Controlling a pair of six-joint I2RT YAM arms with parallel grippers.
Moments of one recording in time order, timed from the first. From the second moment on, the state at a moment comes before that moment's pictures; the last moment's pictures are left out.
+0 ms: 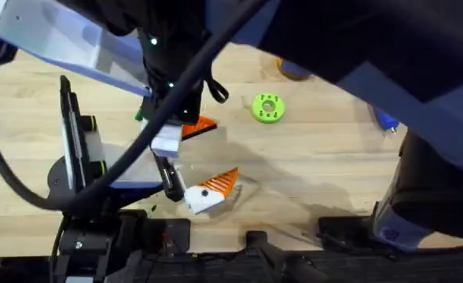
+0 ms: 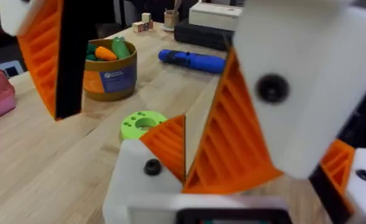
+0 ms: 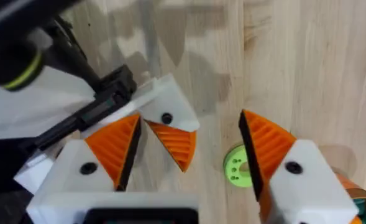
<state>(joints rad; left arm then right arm) -0.02 0.01 0.01 -0.12 1.13 0.05 1.08 2.04 2.24 -1.48 0.03 -0.37</state>
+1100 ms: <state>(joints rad) -0.02 0.01 0.01 -0.12 1.13 0.05 0.67 1.33 1.54 -1.28 0.07 0.10</state>
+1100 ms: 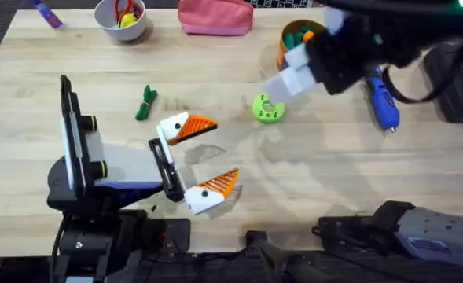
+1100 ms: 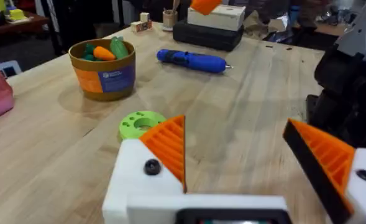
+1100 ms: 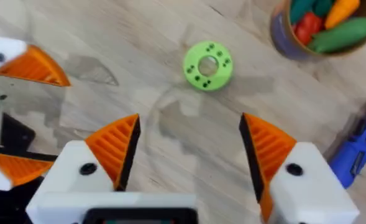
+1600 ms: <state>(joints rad) -0.02 0.01 0.01 -0.12 1.13 0.05 0.55 1.20 1.43 -1.26 0.08 0.13</state>
